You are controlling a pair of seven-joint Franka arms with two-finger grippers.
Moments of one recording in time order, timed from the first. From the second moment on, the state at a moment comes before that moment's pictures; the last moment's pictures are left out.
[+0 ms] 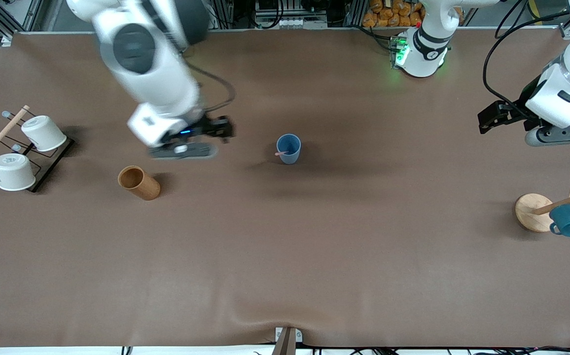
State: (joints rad) left arm -0.08 0.01 -0.07 -1.58 0.04 1.52 -0.19; right arm 0.53 0.24 -0.07 -1.44 0.09 1.61 0.46
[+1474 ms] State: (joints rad) left arm -0.08 0.01 -0.07 -1.58 0.04 1.52 -0.19; right arm -0.04 -0.07 -0.11 -1.44 0.02 1.28 -0.12
